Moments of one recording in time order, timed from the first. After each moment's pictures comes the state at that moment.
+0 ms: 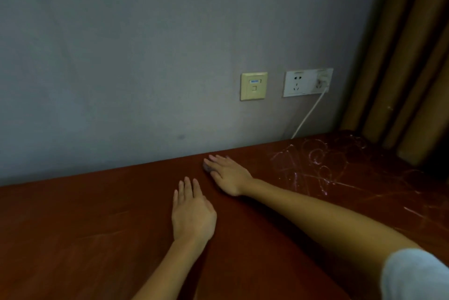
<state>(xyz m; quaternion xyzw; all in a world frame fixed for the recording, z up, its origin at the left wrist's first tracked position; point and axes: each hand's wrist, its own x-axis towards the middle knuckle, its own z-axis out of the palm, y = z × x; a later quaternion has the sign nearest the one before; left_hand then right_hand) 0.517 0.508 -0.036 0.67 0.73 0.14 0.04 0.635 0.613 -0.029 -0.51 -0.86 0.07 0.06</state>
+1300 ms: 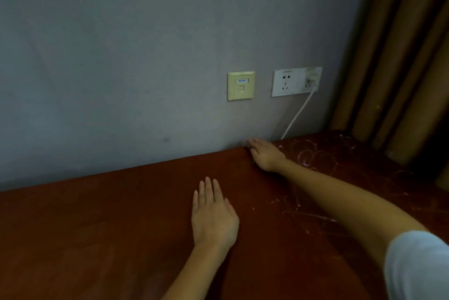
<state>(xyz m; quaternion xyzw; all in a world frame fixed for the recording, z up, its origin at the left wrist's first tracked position) 0.581 0.511 -0.037 0.71 0.69 0.13 0.06 0.762 0.677 -0.025 -0.65 -0.76 0.07 0.08</state>
